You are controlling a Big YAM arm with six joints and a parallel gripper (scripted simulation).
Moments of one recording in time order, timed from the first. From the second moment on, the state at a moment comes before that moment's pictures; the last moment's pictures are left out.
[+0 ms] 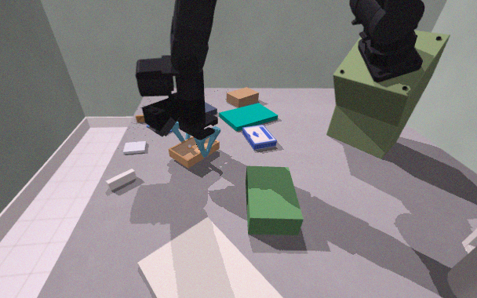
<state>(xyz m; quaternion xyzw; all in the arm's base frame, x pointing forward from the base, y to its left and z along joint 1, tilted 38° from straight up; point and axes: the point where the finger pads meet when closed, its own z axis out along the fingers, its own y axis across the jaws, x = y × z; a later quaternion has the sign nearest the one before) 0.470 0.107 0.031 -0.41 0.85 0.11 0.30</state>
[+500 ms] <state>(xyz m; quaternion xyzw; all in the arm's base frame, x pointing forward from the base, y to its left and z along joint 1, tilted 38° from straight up) 0.474 0.110 0.026 -0.41 0.85 0.11 0.30</state>
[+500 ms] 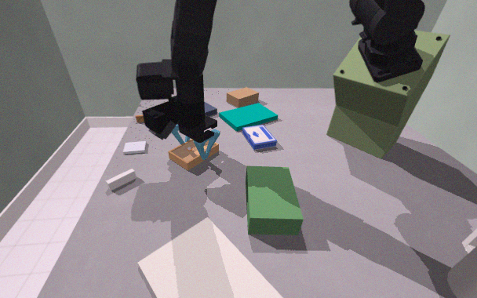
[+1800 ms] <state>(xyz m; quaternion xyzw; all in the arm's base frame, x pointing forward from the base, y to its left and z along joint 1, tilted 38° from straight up) 0.475 0.110 0.026 -0.41 0.85 0.11 0.30</state>
